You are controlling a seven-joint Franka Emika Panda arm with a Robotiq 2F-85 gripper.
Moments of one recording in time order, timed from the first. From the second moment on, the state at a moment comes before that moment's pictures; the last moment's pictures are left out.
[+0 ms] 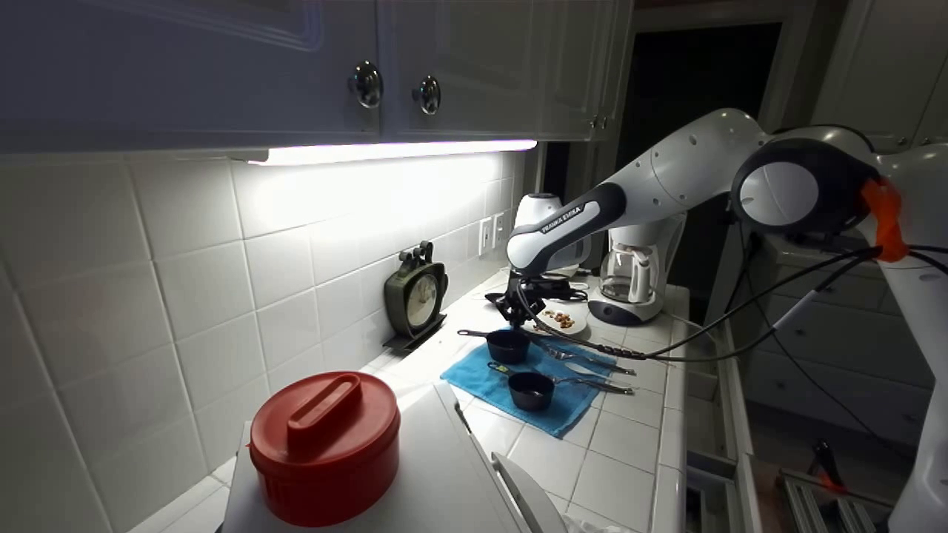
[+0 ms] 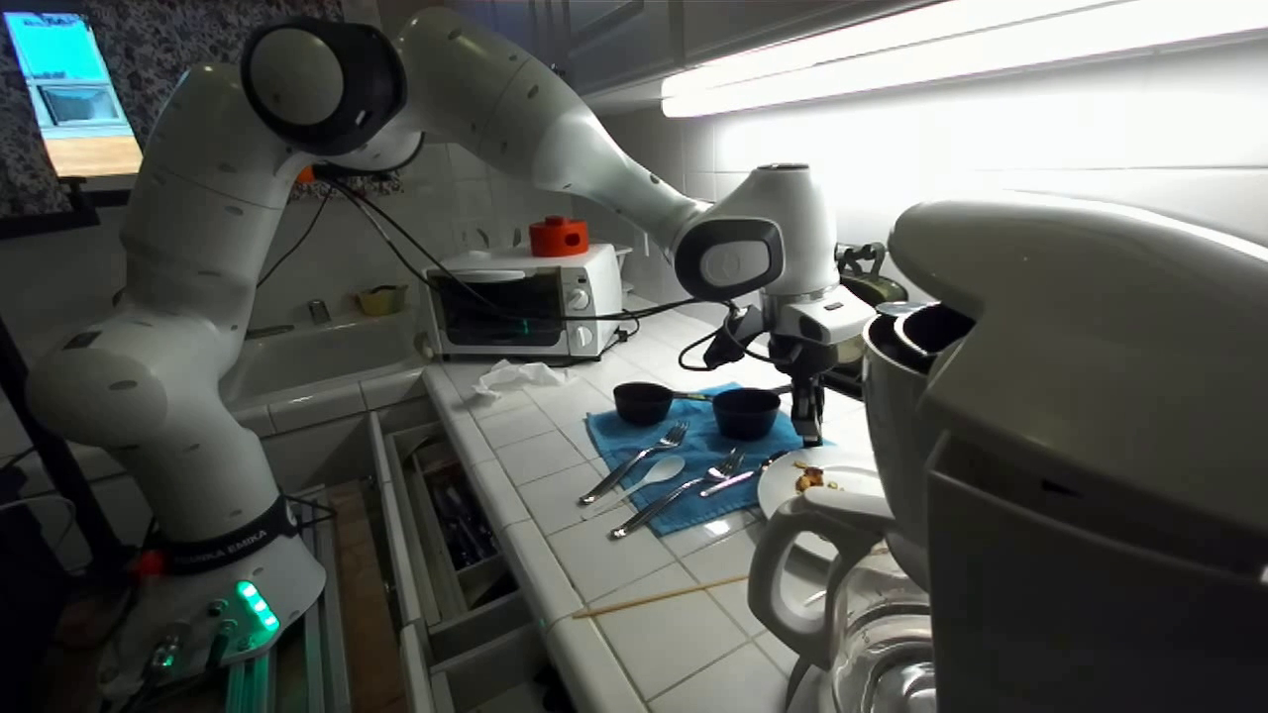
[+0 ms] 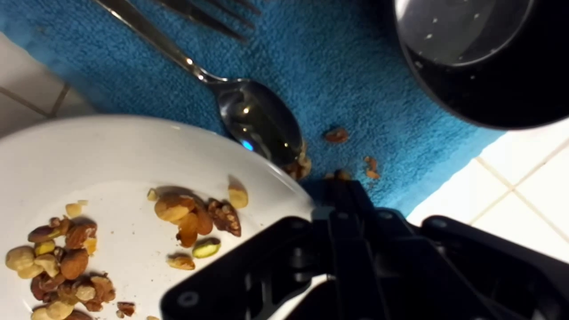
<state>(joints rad) -0.21 0.57 -0.26 -1.67 0.15 2.38 0.44</state>
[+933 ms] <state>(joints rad) -0.22 0.58 -0.26 -1.67 0.15 2.41 0.42</state>
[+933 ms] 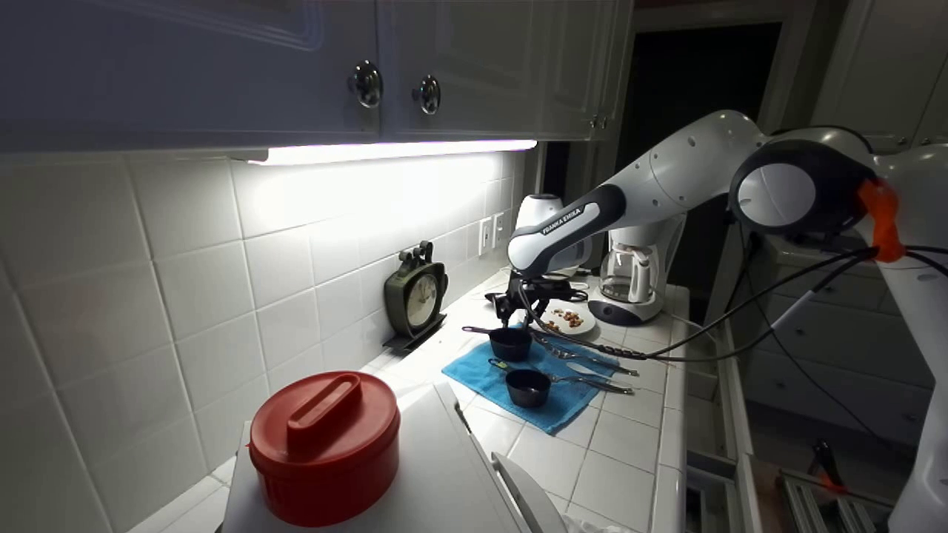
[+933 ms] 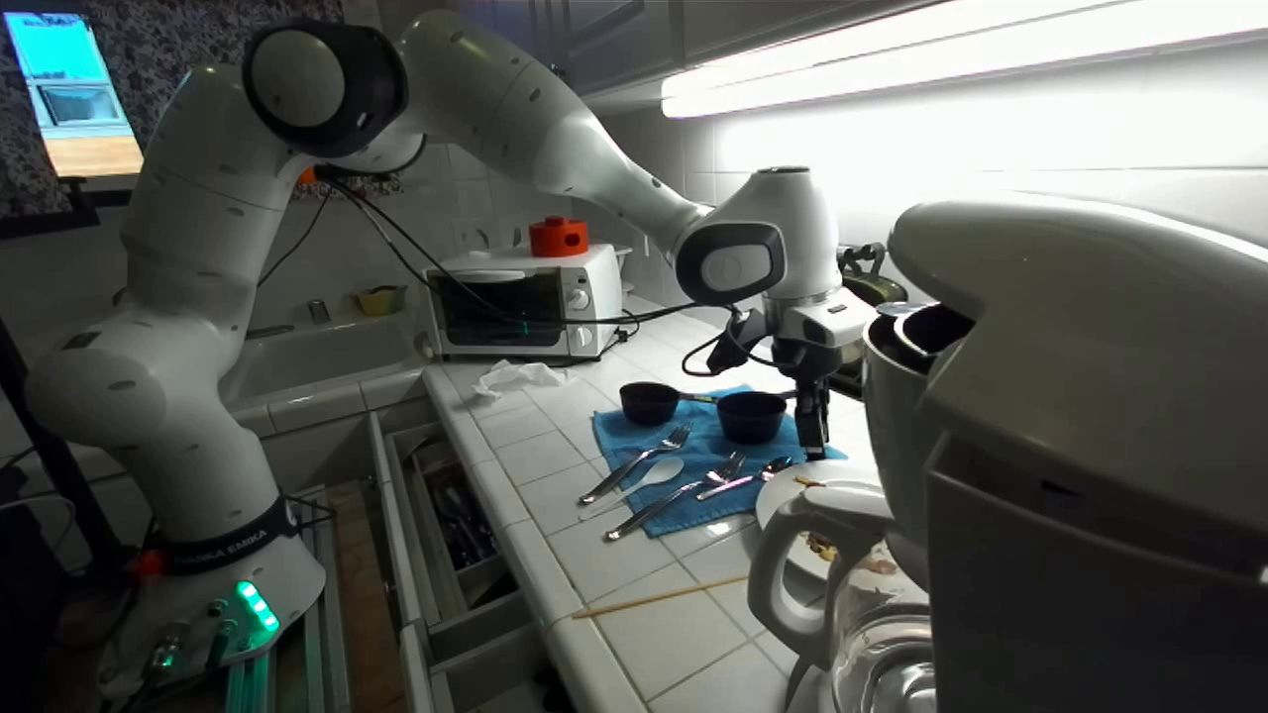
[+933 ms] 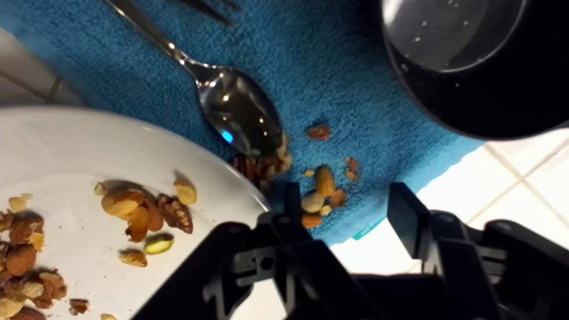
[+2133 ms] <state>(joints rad) -0.22 0.58 -0.26 -1.67 0.15 2.42 0.42</state>
